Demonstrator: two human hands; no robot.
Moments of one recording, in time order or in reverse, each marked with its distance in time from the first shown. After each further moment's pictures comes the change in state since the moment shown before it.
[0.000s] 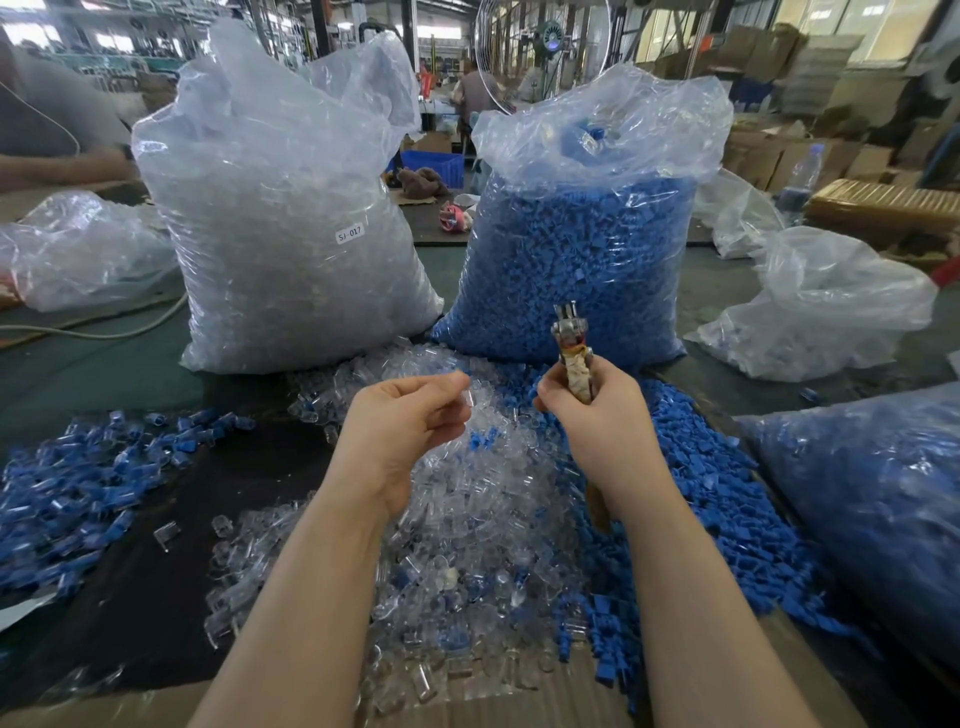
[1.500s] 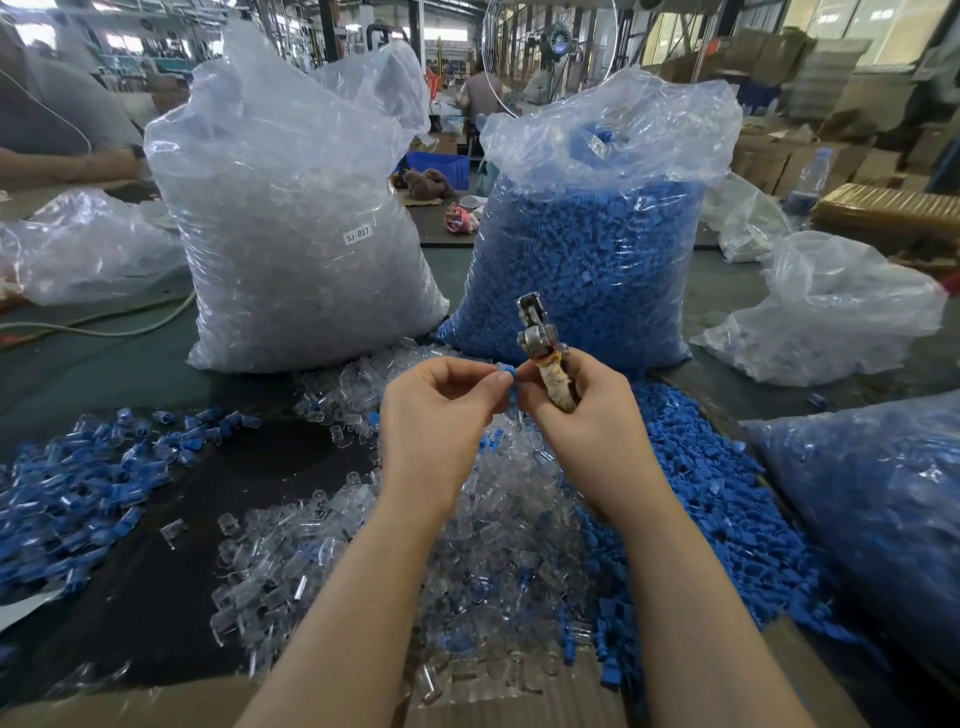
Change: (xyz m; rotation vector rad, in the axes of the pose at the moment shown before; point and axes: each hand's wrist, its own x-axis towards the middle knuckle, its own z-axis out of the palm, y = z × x) left_hand -0.017 0.000 0.032 0.193 0.111 0.326; right_hand -0.006 -0.007 0.006 0.022 -0.092 -0.214
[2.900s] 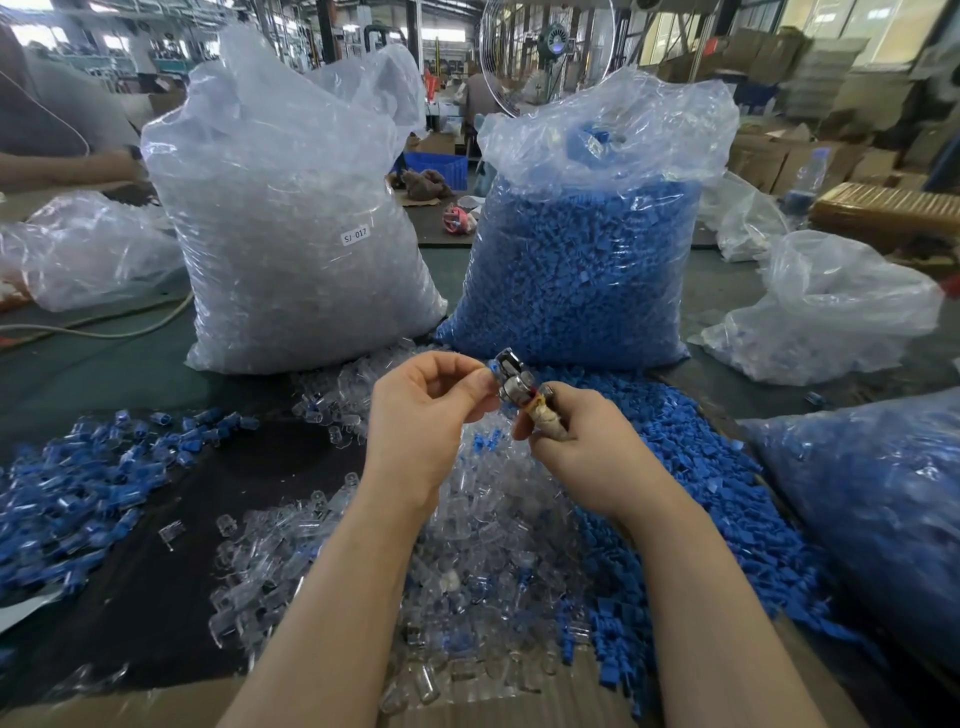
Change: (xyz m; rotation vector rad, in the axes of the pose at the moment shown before) left_hand 0.007 -0.004 -0.011 -0.081 -0.106 0.036; right_hand -0.002 0.011 -0.012 -0.264 -0.283 0.131
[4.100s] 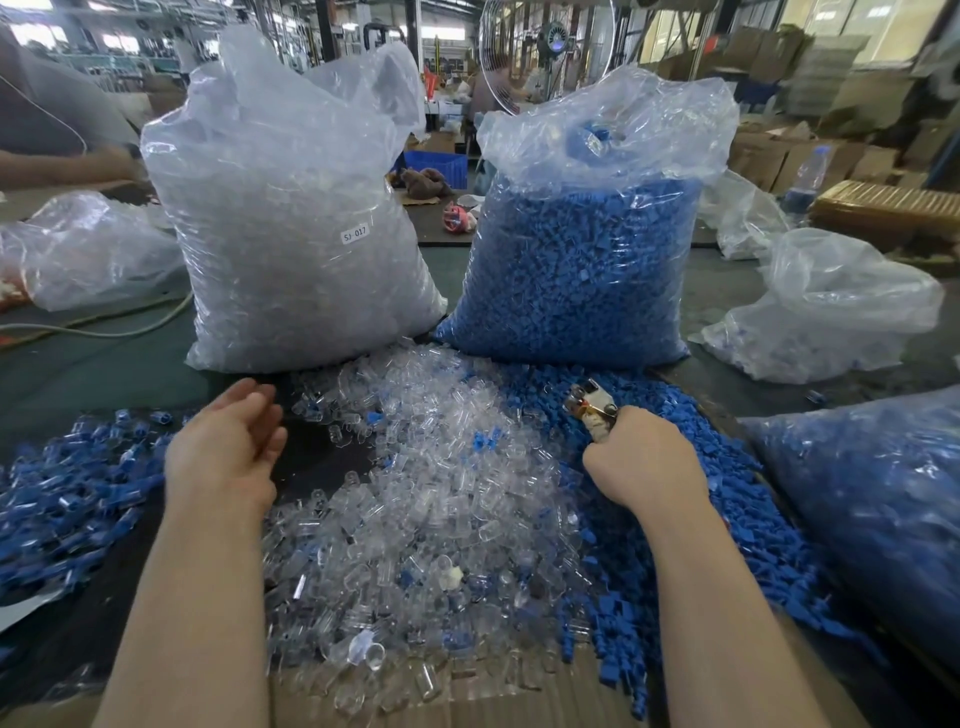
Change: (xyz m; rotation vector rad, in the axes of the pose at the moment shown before) left_hand 0.027 -0.022 -0.122 -0.213 0.544 -0.351; right_hand 0.003 0.022 -0.010 -0.503 0.140 0.528
